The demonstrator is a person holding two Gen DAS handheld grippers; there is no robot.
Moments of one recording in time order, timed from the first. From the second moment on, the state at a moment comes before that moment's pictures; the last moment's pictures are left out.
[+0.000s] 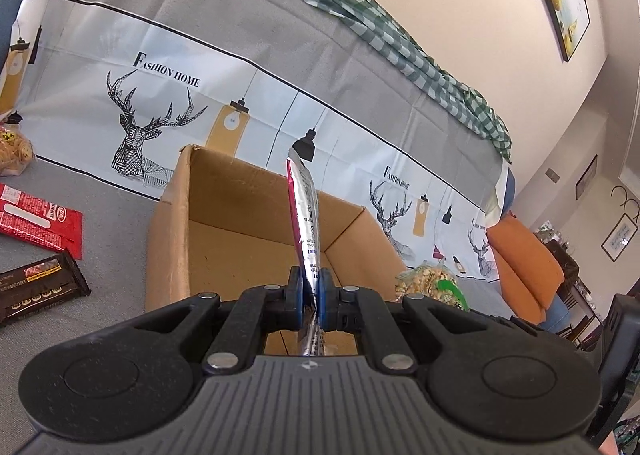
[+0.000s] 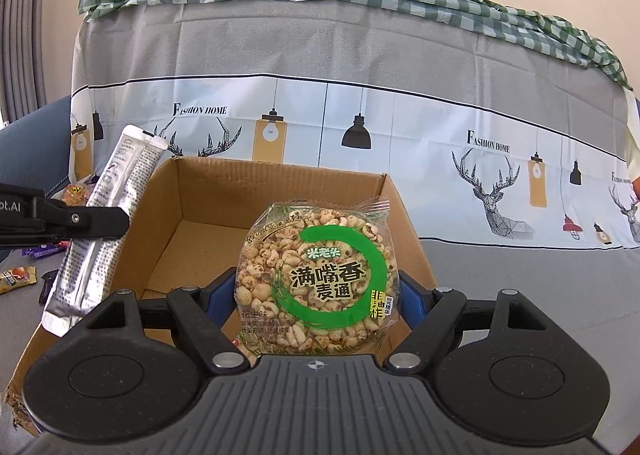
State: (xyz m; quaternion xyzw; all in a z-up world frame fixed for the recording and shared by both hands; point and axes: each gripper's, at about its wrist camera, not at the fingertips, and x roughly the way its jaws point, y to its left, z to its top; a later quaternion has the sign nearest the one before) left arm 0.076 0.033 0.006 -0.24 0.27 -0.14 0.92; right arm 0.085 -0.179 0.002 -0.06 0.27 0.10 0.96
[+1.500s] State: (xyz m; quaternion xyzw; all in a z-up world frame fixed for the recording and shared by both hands) left arm 0.076 0.029 0.007 -0.24 0.28 -0.15 0.92; right arm 0.088 -0.177 -0.002 -0.07 0.27 0.10 0.95
